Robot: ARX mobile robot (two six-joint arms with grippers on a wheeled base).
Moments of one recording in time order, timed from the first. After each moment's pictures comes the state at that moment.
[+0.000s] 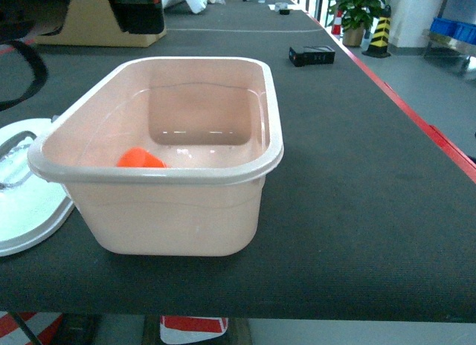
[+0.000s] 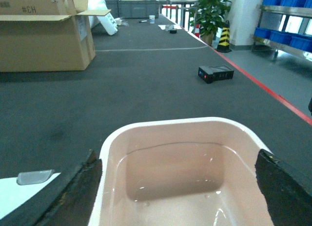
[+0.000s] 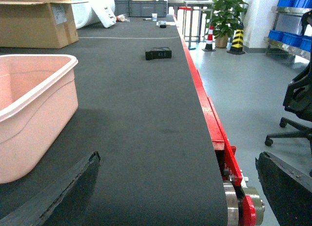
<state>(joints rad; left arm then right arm) -0.29 1.61 0.83 0.79 -0.15 0.00 0.00 0.00 0.01 -0.01 0.00 0.00</state>
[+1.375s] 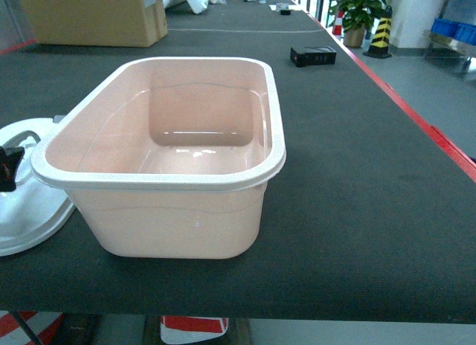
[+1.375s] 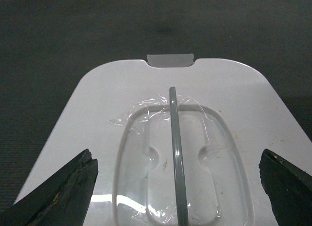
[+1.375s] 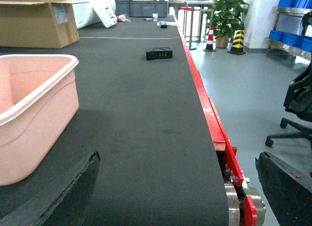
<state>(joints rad) 0.31 2.30 0.97 1.15 0.33 0.10 0.00 0.00 0.01 -0.01 0.00 0.00</state>
